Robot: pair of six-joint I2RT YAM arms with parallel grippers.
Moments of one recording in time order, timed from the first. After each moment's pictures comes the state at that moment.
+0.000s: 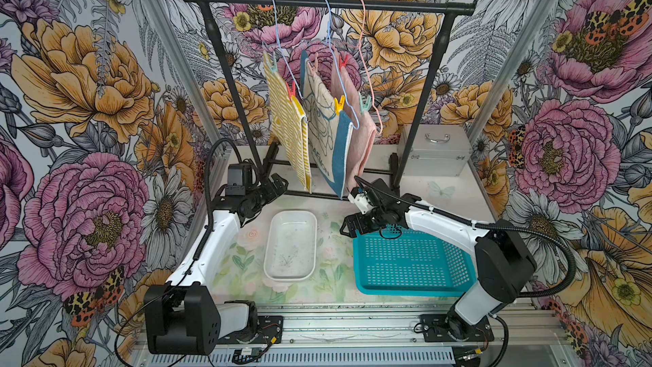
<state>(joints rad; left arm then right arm) -0.02 1.26 1.02 -0.53 0.29 -0.64 0.67 1.69 1.19 -0.54 -0.40 0.33</state>
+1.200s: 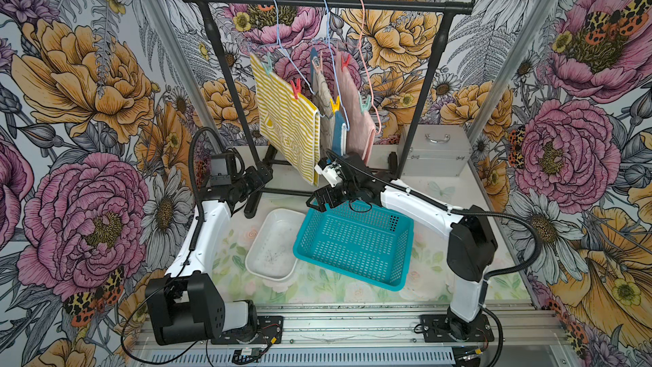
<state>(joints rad) 0.08 1.33 1.13 -0.54 0.29 -0.58 0.73 1.80 1.57 -0.52 -0.42 0.24</state>
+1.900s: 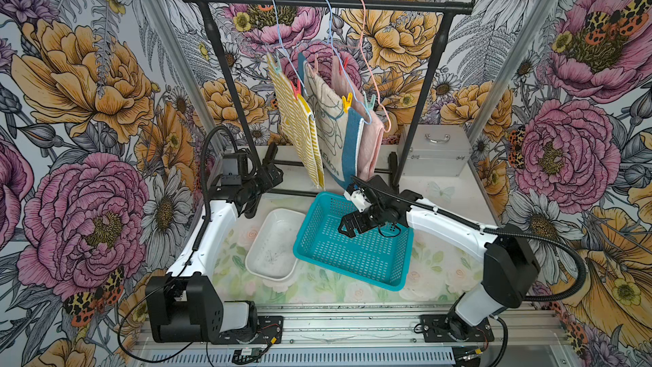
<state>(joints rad) -0.01 1.33 1.13 -0.55 0.25 -0.57 0.70 1.69 1.29 -0.64 -0.32 0.25</state>
